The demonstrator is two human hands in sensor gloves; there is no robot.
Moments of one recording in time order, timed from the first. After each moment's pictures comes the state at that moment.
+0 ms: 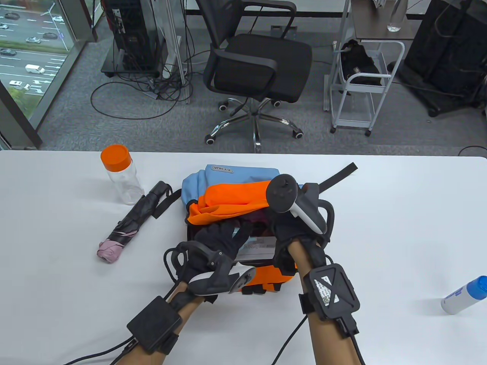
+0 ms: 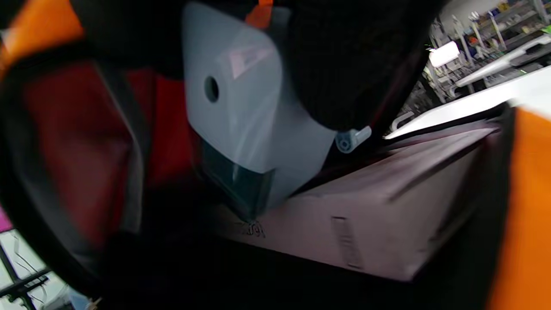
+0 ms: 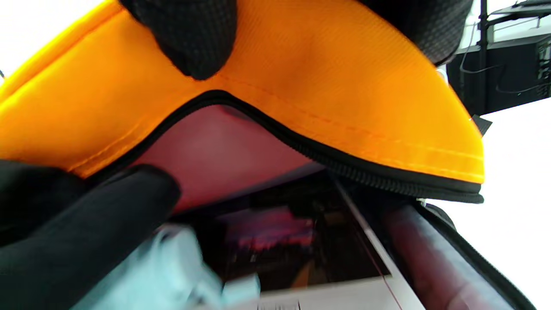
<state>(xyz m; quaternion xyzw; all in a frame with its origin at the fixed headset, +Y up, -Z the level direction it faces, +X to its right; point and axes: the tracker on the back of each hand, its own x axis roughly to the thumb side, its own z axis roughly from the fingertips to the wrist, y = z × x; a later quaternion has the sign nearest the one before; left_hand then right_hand) -0.075 -0.667 -0.304 0.18 -0.26 -0.19 0.93 0.076 -0.573 -0.361 0.03 0.04 0.98 0.17</state>
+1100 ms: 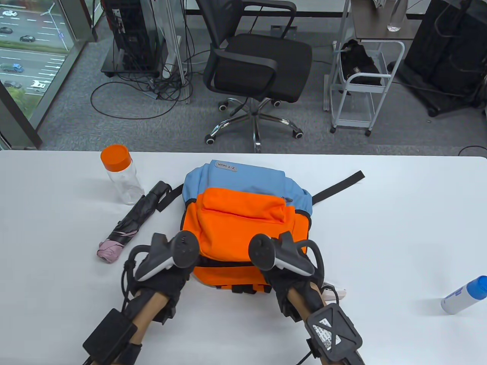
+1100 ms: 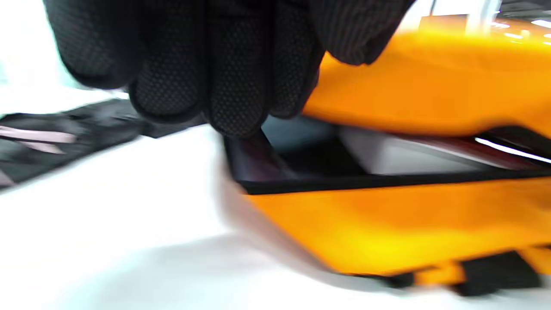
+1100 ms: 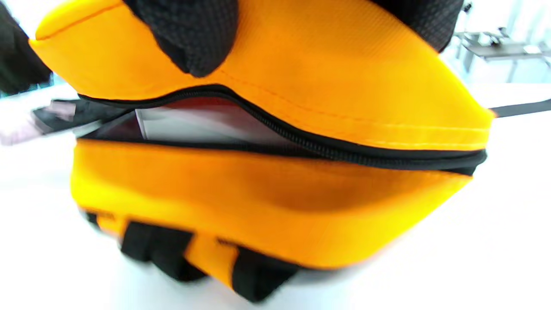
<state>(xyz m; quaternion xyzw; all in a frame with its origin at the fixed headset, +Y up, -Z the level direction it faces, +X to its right) -0.202 -0.649 -0.309 -0.11 -0.07 0.03 0.99 0.045 -0.675 -0.300 0.20 0.09 0.98 0.00</state>
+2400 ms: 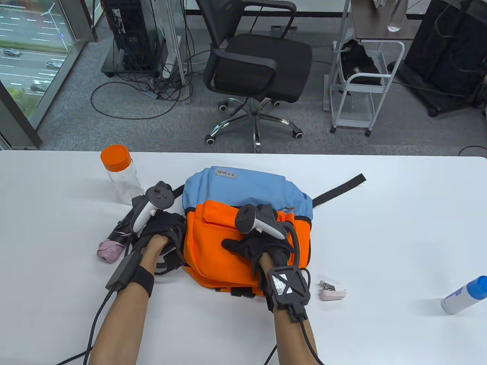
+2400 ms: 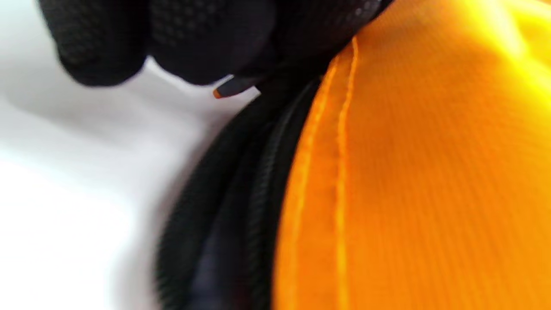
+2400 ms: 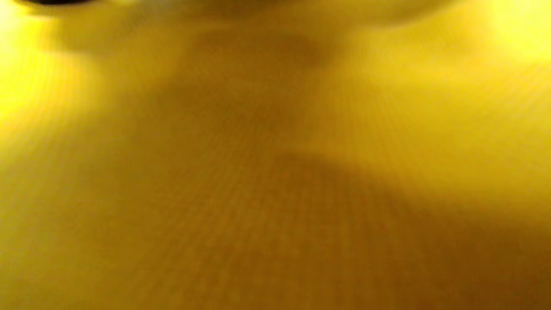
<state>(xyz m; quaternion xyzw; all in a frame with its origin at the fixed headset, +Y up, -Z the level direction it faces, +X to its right) -0.239 -0.737 -0.436 -0.26 0.05 0.26 0.93 0.024 -0.720 -0.394 0.09 0.27 0.95 0.09</state>
